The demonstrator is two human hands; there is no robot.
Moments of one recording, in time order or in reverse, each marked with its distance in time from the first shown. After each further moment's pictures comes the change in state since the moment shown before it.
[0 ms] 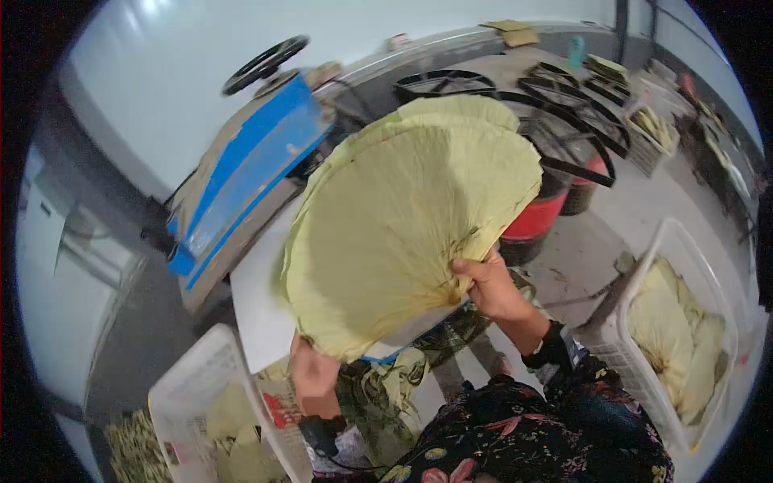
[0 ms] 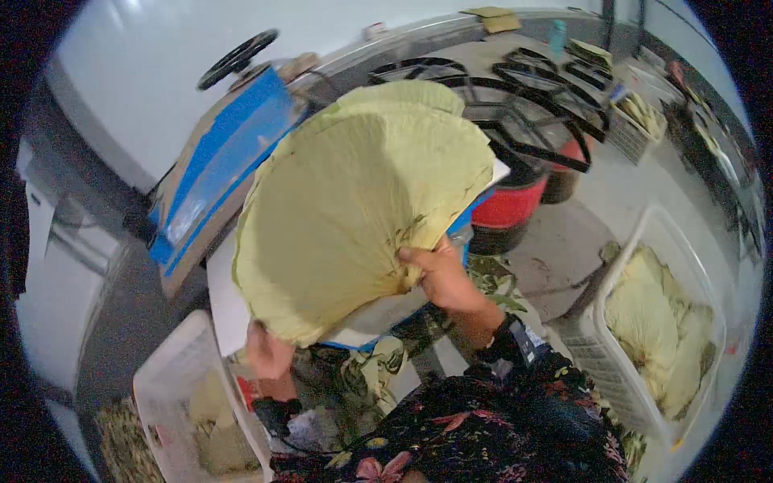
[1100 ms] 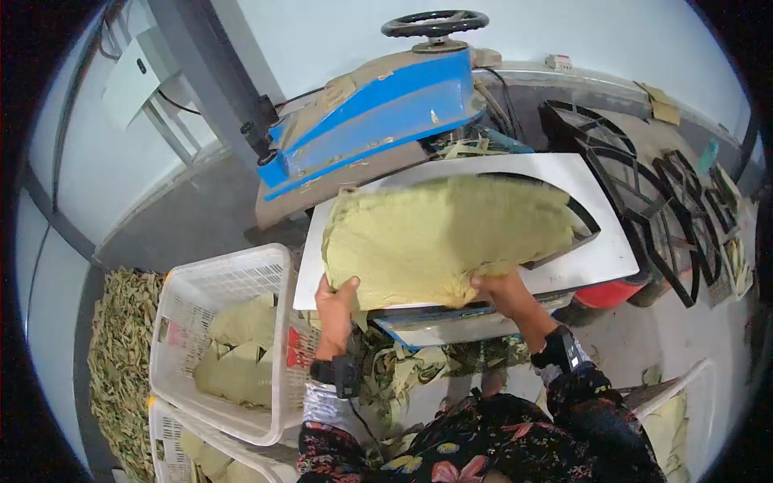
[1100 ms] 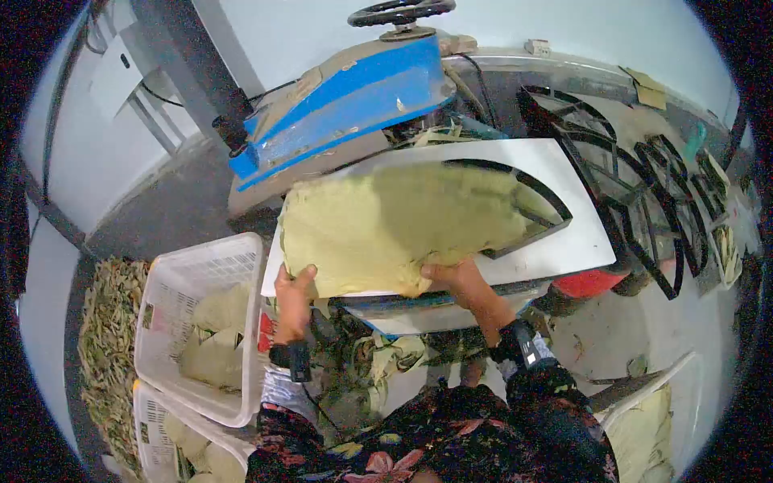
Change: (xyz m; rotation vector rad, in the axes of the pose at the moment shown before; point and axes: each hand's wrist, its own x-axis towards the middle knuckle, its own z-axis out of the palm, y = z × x) left_hand 0.043 0.026 -0.056 0.753 0.661 0.203; right_hand 0.097 0.078 0.026 -0.355 -0.513 0.415
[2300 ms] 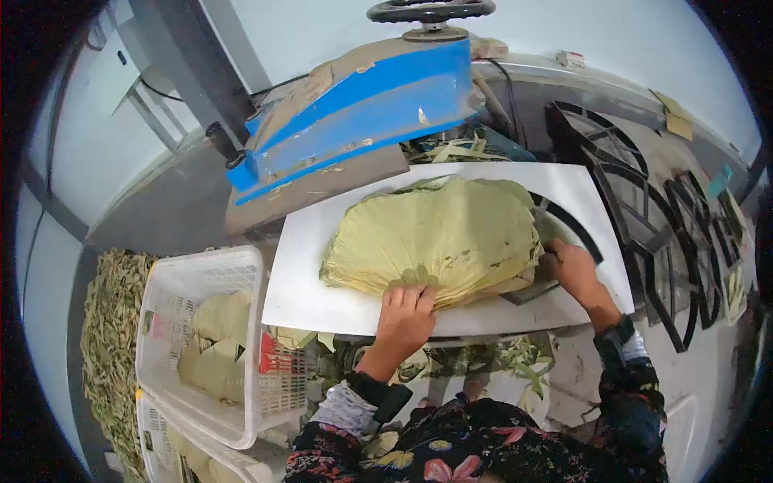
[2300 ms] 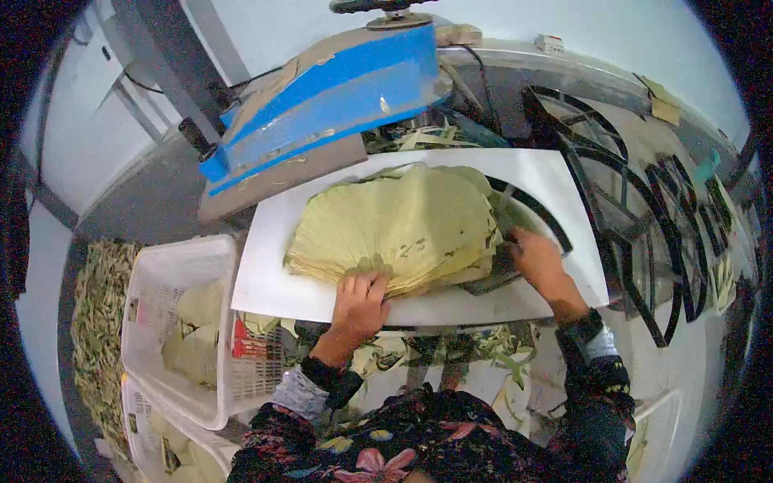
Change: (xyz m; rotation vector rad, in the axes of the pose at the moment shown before) left_hand -0.005 -0.048 0.135 1.206 -0.357 0.809; right_hand 0.031 -0.085 -0.173 -1.749 0.231 -0.054
